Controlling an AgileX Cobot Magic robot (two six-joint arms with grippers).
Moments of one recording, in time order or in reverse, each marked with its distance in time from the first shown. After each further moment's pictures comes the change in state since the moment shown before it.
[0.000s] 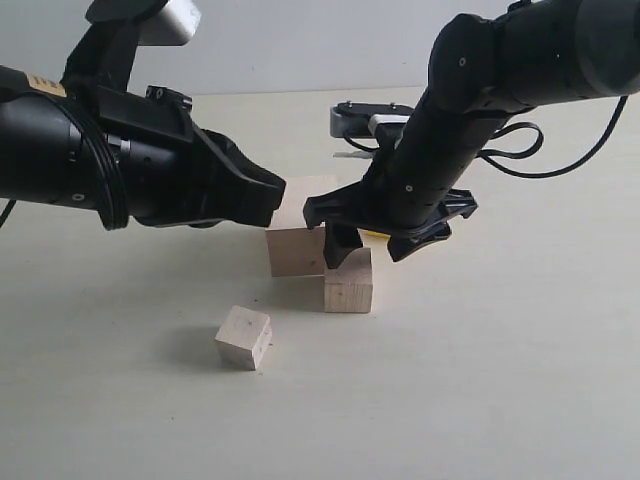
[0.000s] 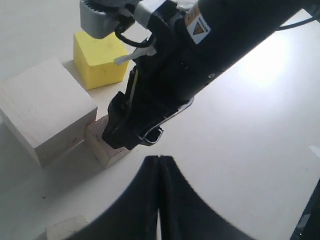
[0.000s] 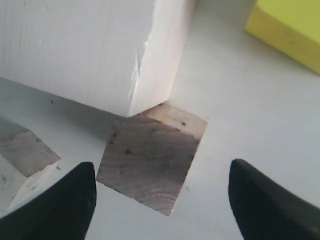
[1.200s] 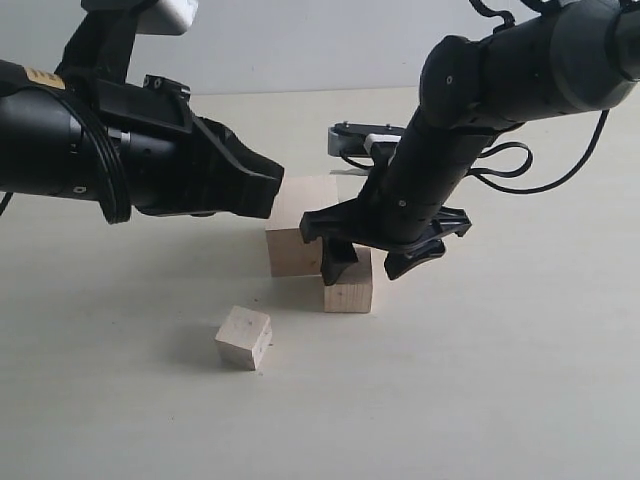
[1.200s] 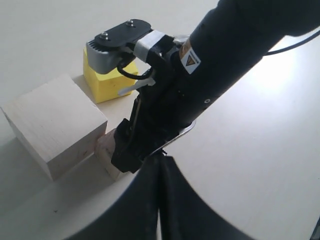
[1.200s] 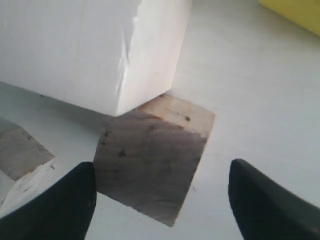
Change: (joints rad) left arm 0.000 0.000 0.000 0.000 -0.042 0.029; right arm 0.000 0.053 -0.002 0.040 0.006 -0.008
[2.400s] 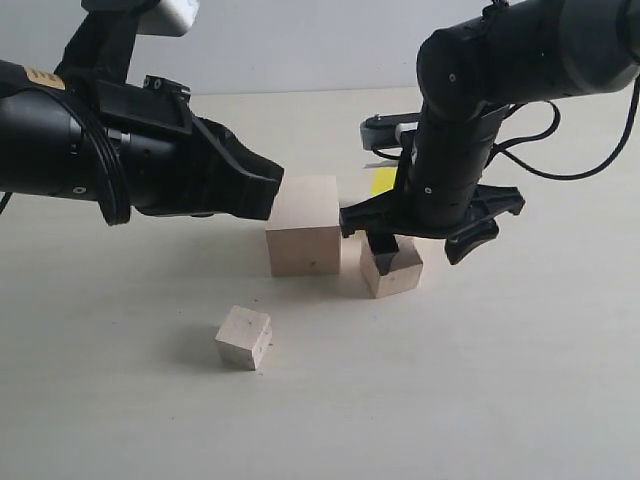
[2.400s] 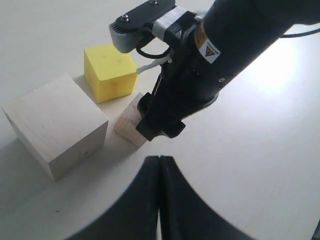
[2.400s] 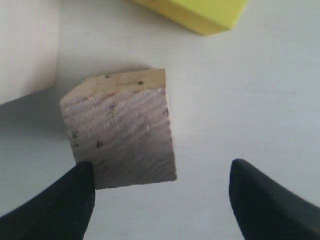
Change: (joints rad) left arm 0.000 0.000 0.000 0.007 0.000 0.002; right arm 0.006 -0.012 -0.027 -0.415 0.150 0.387
